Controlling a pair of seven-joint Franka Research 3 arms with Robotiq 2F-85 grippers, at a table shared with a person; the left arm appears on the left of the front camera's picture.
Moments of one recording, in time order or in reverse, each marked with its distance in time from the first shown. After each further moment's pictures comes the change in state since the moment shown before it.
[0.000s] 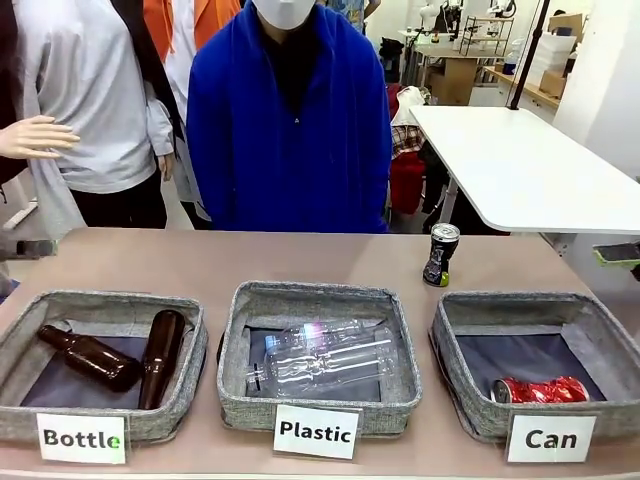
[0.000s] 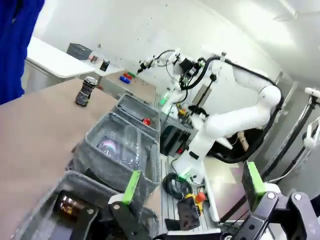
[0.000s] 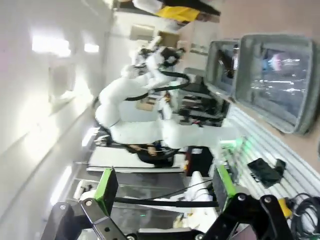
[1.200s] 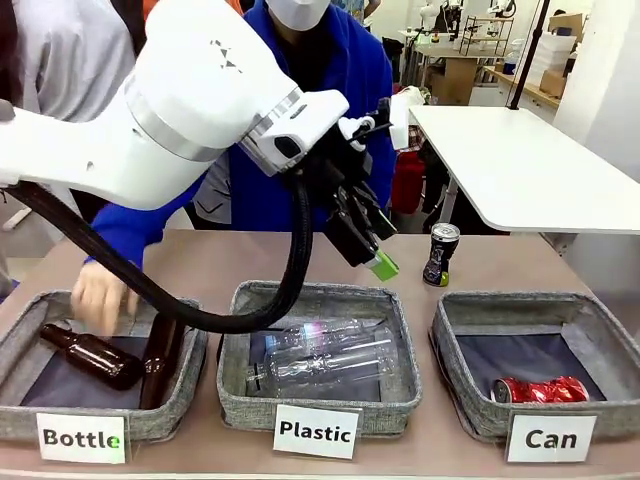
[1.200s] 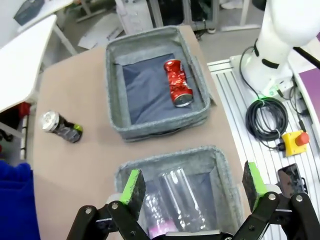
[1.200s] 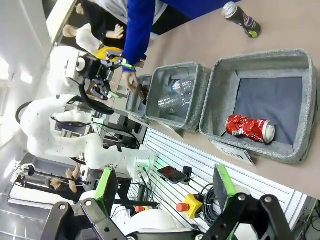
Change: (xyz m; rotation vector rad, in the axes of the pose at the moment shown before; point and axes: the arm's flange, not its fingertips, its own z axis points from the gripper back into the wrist) left arm 0.097 -0.007 -0.494 0.195 0.913 -0.632; right arm -0.102 0.010 0.176 -0.409 -0.277 0.242
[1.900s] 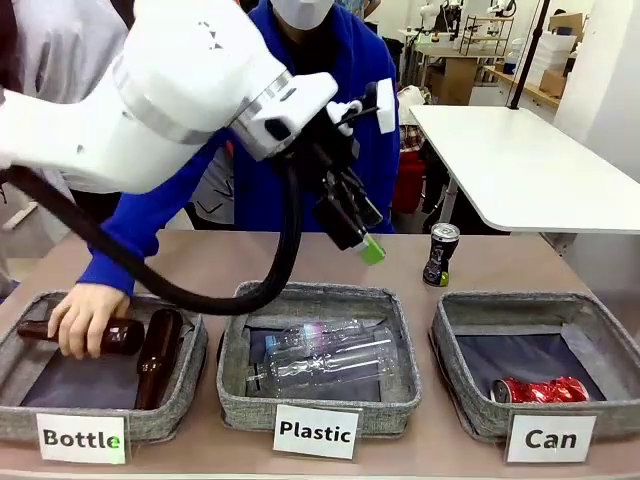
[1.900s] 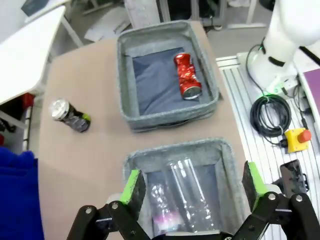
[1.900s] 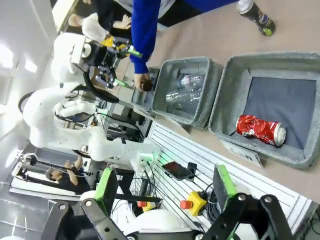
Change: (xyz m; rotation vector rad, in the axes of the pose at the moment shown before) left arm -0.002 0.006 0.008 0.007 0.013 0.018; right arm 0.005 0.009 -0.015 0.031 0.042 0.025
